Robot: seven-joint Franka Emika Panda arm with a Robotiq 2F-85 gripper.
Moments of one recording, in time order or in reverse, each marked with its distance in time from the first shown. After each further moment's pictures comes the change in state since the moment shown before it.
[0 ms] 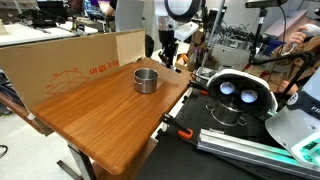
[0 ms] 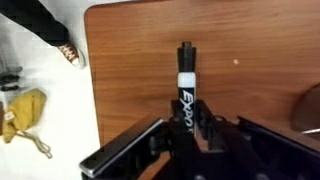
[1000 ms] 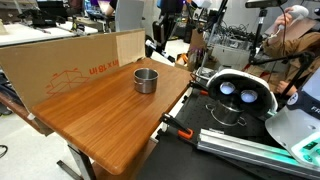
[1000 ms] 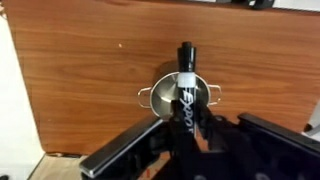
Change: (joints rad) arm 0.066 -0.447 0.162 -0.279 0.354 0.030 -0.216
